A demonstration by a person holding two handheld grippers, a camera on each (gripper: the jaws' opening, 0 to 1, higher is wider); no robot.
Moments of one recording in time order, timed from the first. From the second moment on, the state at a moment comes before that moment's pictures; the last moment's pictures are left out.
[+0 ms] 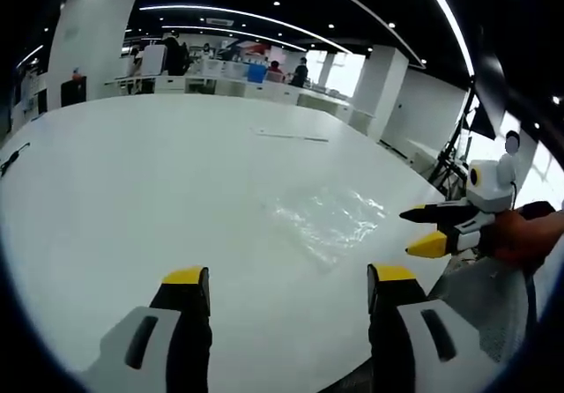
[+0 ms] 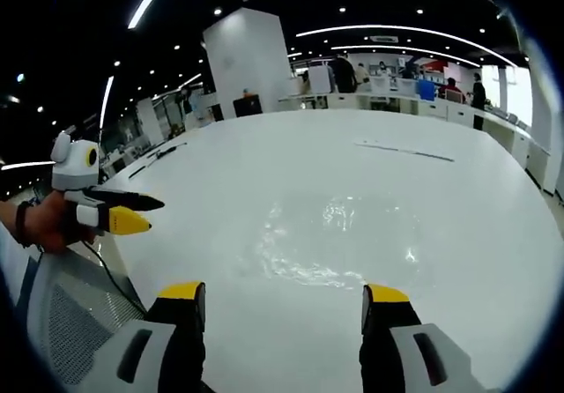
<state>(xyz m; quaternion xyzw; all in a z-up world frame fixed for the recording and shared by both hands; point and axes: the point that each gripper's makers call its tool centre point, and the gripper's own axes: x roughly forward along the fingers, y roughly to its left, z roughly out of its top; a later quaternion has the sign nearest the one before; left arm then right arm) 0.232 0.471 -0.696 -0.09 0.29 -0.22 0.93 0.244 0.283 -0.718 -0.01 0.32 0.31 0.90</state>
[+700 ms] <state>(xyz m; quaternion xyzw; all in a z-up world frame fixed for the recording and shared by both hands) 0.232 0.472 -0.696 -0.09 0.30 -0.22 0.93 0.261 0.326 -0.733 -0.03 0.33 0.35 0.87</state>
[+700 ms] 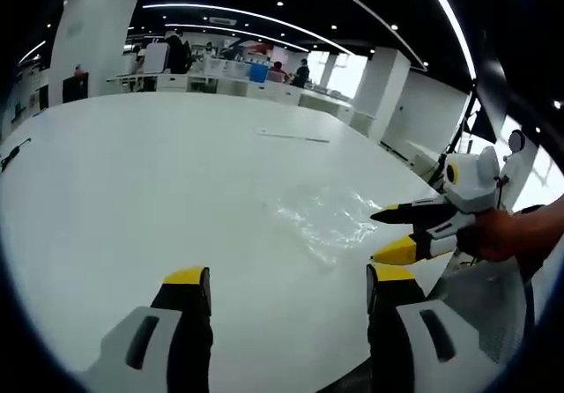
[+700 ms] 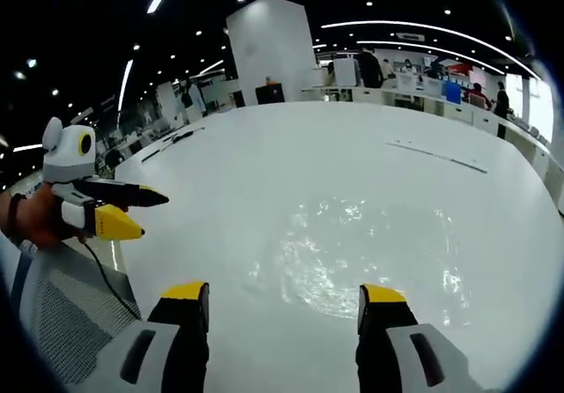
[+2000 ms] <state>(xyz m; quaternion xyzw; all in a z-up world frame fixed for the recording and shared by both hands) 0.232 0.476 -0.702 -0.10 0.30 -0.21 0.92 0.290 0.364 -0.776 -0.10 0.37 0.37 0.85</state>
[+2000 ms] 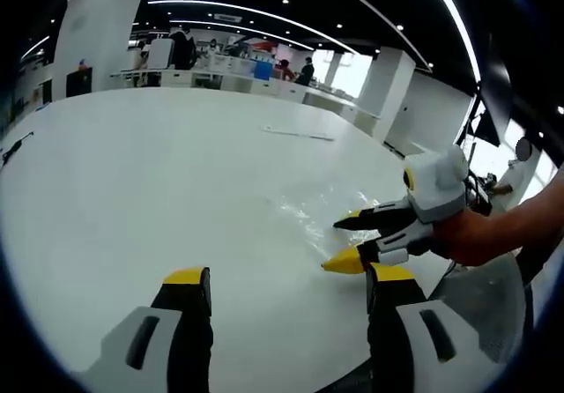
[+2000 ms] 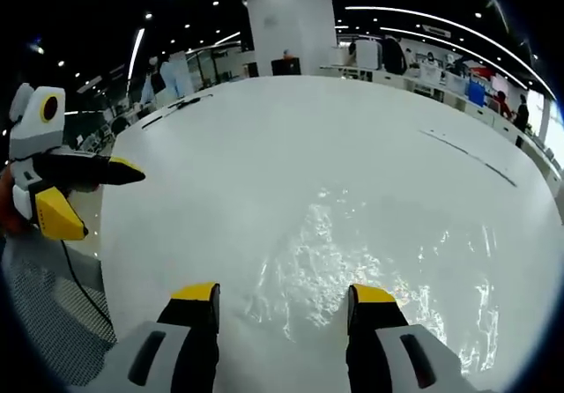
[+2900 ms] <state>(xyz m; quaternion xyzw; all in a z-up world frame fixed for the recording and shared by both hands) 0.230 0.473 -0.706 -0.09 0.31 -0.21 0.92 0.292 0.354 -0.779 -0.14 0.34 0.37 0.85</state>
